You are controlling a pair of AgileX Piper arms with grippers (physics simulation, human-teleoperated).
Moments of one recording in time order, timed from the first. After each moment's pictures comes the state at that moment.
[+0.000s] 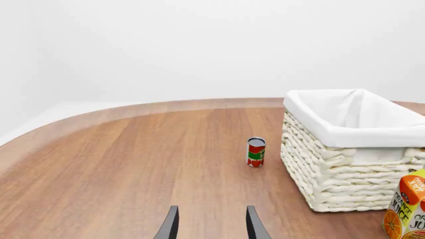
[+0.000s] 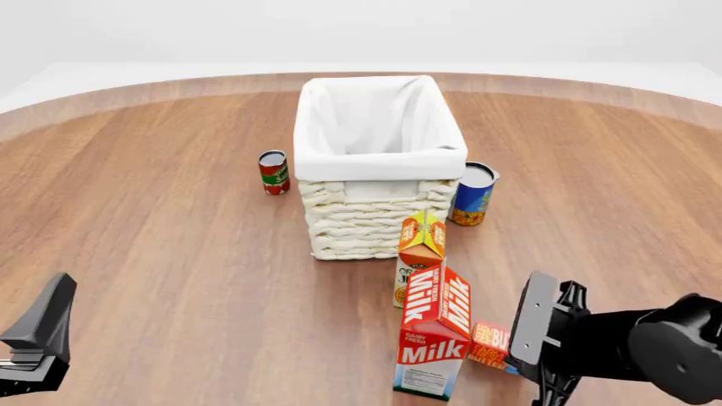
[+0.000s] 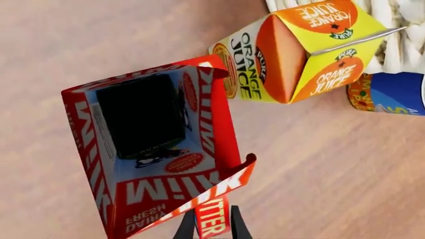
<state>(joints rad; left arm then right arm) 0.00 0.01 0.00 0.00 0.00 0.43 1.23 -0.35 0.26 -0.75</state>
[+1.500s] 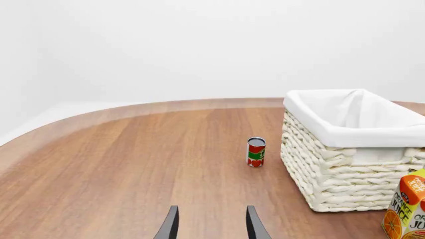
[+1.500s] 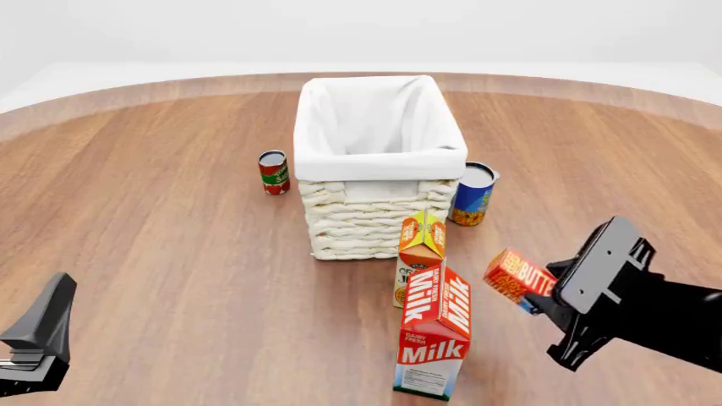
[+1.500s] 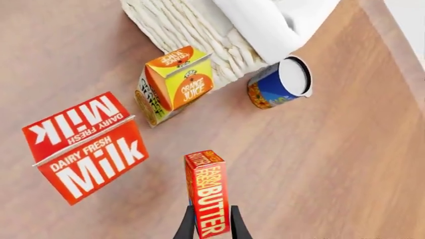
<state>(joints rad) 0.00 0.01 0.00 0.00 0.00 0.35 0.92 -0.41 0.30 -0.59</state>
